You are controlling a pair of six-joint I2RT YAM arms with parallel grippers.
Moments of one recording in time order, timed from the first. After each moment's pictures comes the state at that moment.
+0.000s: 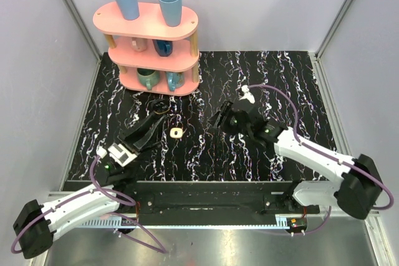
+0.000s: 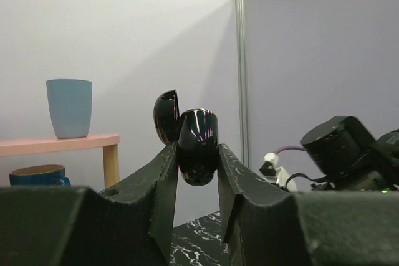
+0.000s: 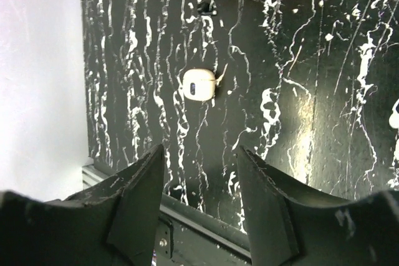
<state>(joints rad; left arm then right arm) -0.89 0.58 0.15 1.30 -0.09 0.18 0.81 1.20 0.87 -0.20 0.15 1.02</state>
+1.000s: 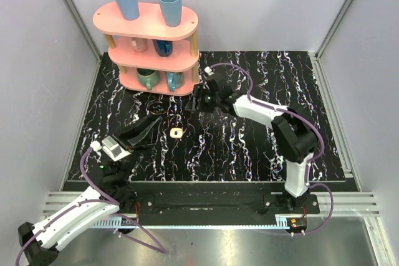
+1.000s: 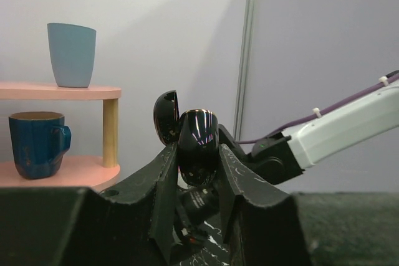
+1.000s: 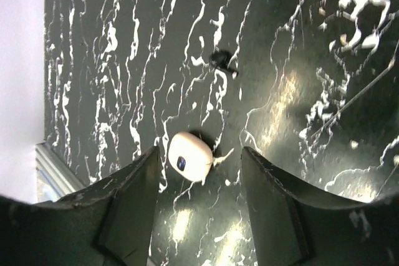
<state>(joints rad) -0.83 0.31 0.19 0.82 -0.13 0.01 0.67 1.90 1.31 -0.06 -0.24 0.73</state>
